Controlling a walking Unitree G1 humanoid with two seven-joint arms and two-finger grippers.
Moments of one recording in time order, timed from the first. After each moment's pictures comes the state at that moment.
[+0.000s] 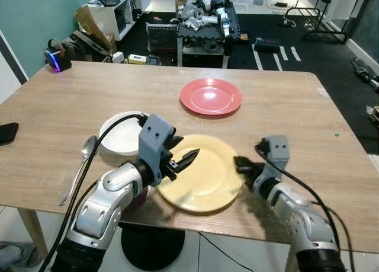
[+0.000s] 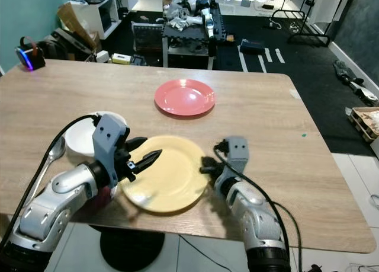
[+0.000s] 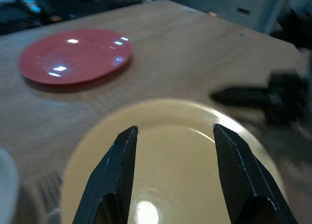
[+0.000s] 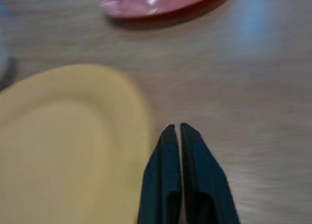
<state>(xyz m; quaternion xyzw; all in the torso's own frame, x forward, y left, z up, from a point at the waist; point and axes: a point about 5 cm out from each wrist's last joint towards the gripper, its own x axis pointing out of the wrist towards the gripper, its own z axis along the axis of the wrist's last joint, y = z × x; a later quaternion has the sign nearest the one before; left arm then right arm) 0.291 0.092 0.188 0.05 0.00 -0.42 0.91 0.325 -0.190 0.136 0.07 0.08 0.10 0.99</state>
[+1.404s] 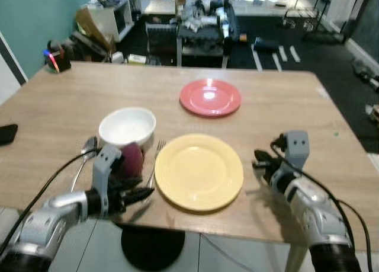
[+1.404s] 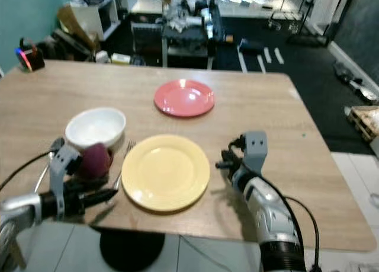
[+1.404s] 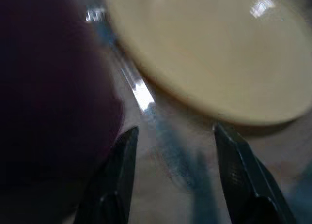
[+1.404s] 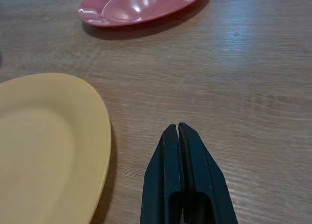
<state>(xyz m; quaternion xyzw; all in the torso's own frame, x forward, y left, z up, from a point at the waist) 0.301 0.198 0.118 0.00 0.21 -0.39 0.90 0.331 -0.206 0.134 0.06 0.07 0.09 0.99</state>
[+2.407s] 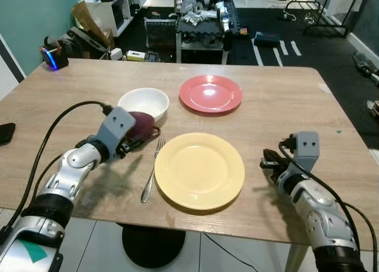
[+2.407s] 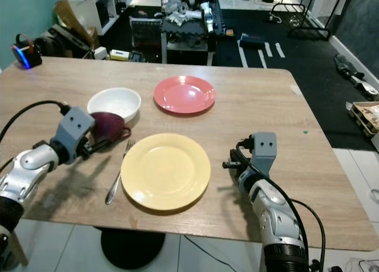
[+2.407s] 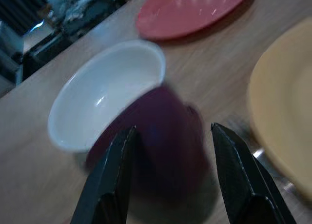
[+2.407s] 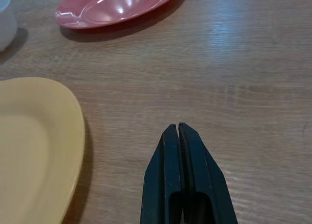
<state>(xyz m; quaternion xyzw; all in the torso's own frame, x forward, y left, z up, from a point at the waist) 0.369 0.183 0.180 0.23 -0.04 -0.26 0.94 0.326 -0.214 0.134 0.07 0.06 0.06 0.99</state>
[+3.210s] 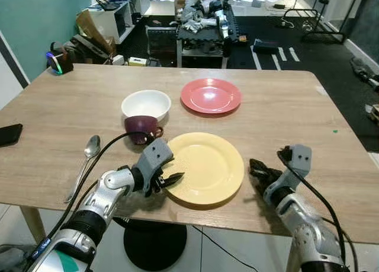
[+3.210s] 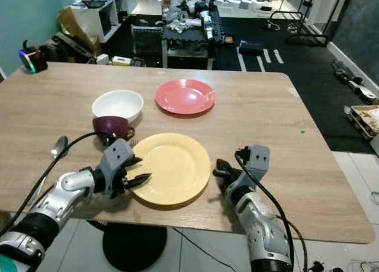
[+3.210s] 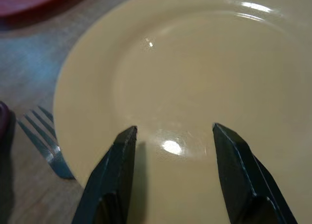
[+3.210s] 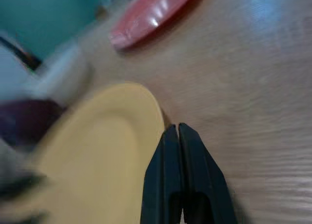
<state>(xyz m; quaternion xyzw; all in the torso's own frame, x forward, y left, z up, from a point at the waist) 0.346 0.127 0.111 0.17 0.05 -0.41 0.89 0.309 -0.183 0.119 0.28 0.06 0.09 0.95</state>
